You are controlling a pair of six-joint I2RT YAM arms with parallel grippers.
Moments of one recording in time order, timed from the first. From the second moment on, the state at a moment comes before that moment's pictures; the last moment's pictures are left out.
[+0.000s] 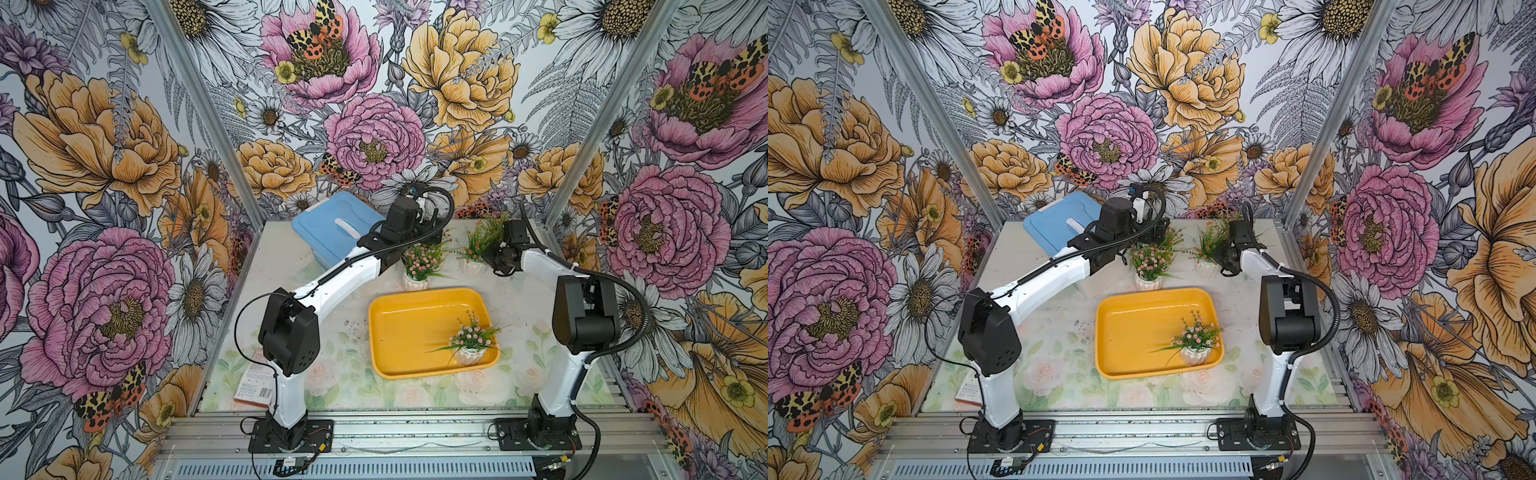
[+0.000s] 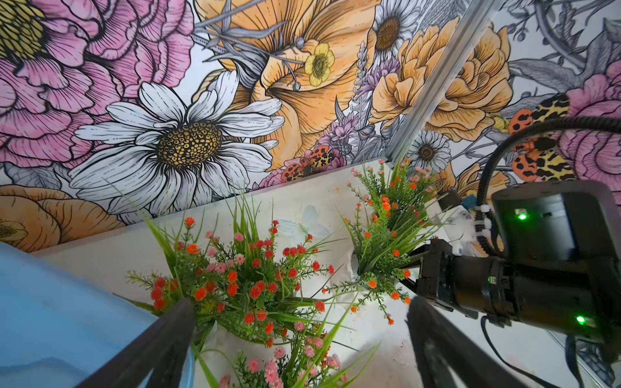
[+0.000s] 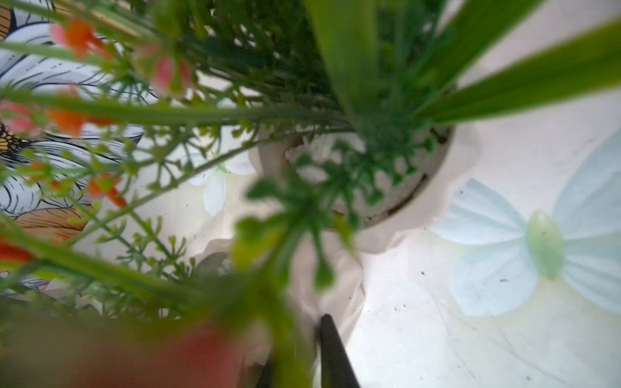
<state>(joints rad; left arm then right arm) -0.67 1.93 1.77 -0.23 -0.11 -0.25 0.02 1.94 1.40 -0.39 -0.14 0.72</state>
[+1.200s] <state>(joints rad) -0.71 1.70 1.54 -0.30 -0.20 -0.22 0.05 1.92 1.42 -0.53 -0.09 0.64</state>
